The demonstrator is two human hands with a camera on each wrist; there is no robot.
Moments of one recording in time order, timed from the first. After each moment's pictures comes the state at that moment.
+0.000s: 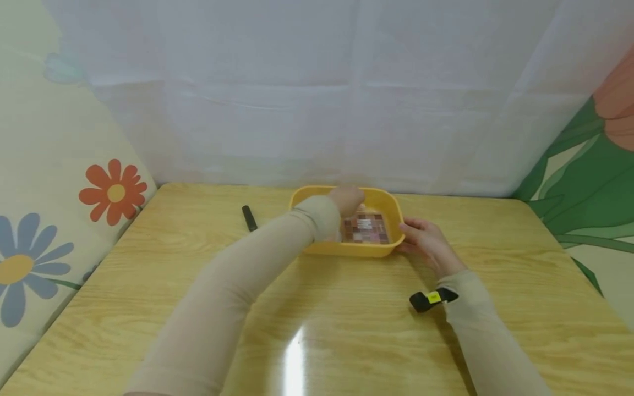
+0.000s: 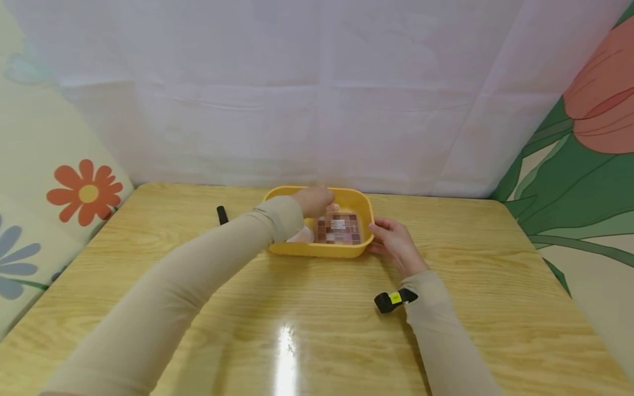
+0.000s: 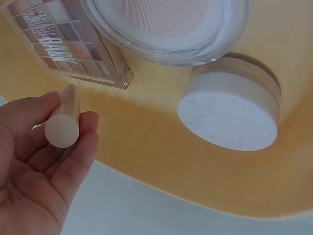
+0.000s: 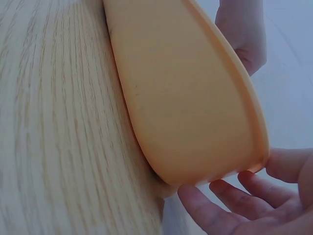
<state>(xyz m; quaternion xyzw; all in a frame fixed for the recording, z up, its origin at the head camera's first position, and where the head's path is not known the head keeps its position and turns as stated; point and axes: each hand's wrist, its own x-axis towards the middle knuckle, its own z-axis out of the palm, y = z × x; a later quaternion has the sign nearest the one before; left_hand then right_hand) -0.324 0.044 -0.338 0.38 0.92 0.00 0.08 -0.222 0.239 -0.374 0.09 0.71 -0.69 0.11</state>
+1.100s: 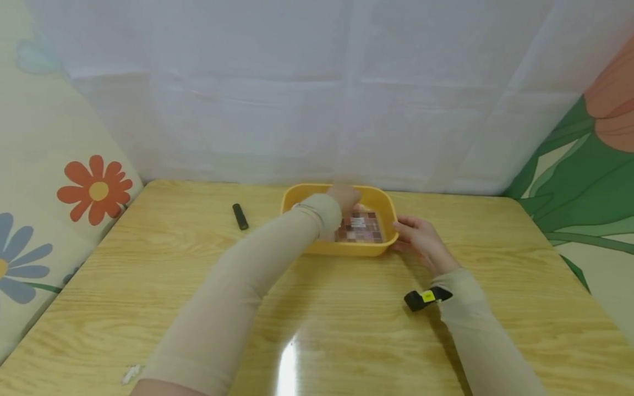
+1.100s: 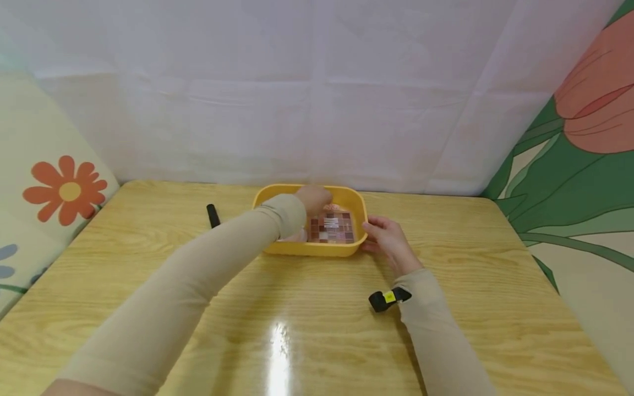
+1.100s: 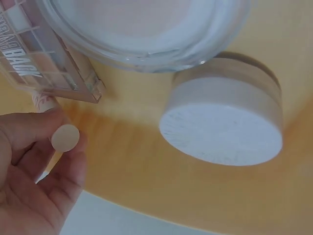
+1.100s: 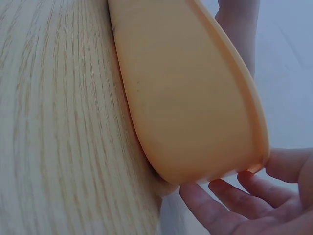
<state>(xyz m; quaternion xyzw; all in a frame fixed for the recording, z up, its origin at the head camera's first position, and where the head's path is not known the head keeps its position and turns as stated) -0.343 0.061 -0.359 0.36 0.93 -0.05 0.09 -0.222 0.238 -0.372 0.09 0.73 -0.67 0.11</state>
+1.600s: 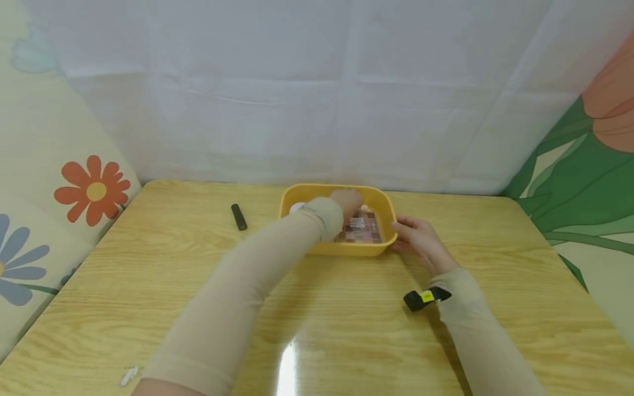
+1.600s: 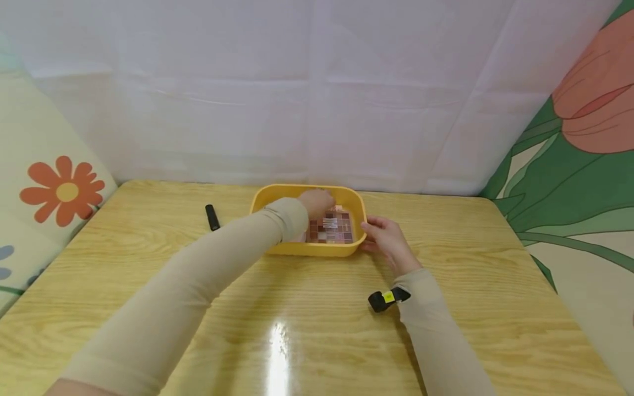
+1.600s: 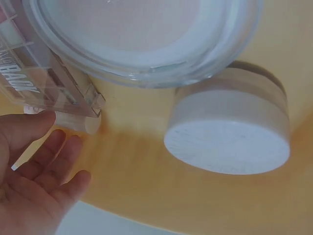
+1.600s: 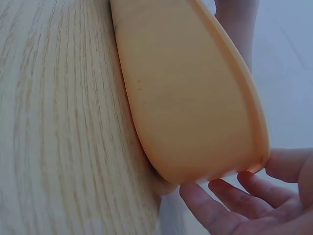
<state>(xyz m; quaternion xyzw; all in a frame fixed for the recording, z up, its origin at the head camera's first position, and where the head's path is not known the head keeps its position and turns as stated) -0.340 0.067 -0.371 0.37 0.92 -0.08 0.06 -0.223 0.238 -0.371 0.08 0.73 -0.67 0.11</state>
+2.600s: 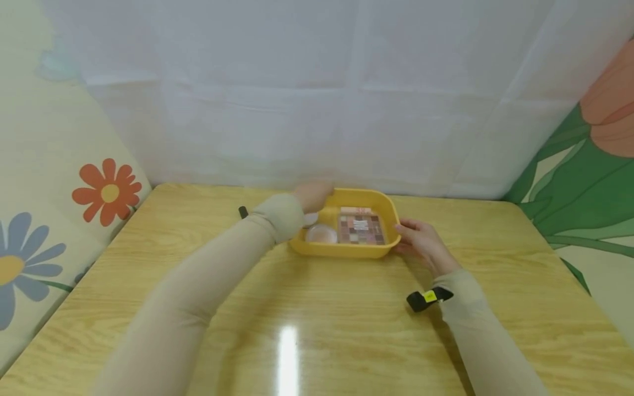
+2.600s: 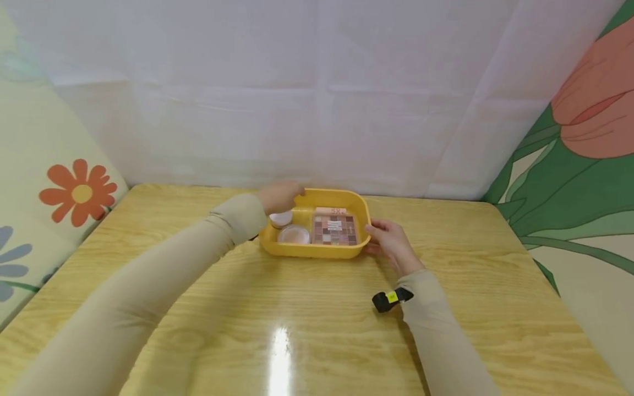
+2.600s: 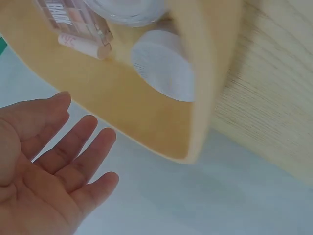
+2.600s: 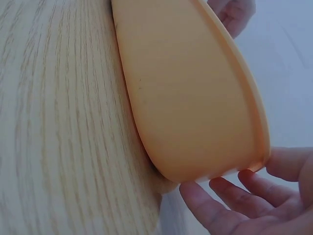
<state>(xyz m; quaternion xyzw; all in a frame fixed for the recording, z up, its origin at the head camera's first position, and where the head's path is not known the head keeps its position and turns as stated) -0.308 -0.018 -0.313 0.32 0.94 0.07 0.08 -0.220 0.239 -0.373 0.09 0.73 -0.67 0.11</state>
